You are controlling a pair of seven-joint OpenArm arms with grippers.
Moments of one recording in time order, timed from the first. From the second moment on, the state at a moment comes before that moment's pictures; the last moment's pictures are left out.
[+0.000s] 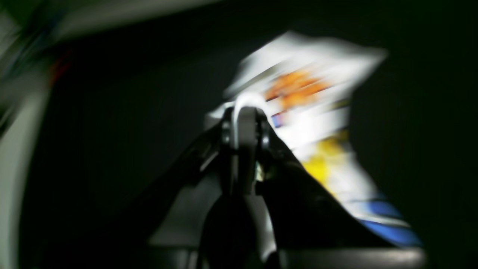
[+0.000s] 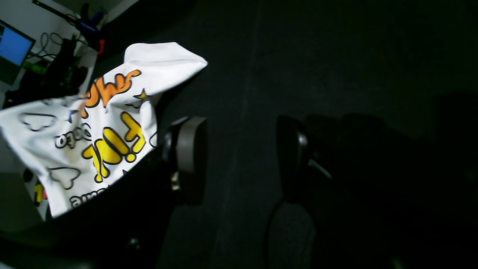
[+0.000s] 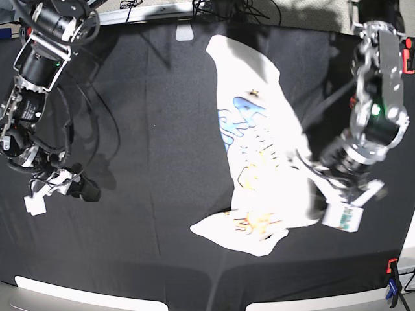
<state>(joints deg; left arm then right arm) -2.3 -14.6 4.9 120.0 -18.6 -10.6 46.5 16.3 18.4 32.8 70.0 51.7 39.3 -66.4</state>
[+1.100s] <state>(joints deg) -1.0 -25.2 -4.2 90.1 7.5 4.2 57.3 13.8 -0.3 1.9 70.0 50.9 39.3 -64.3</state>
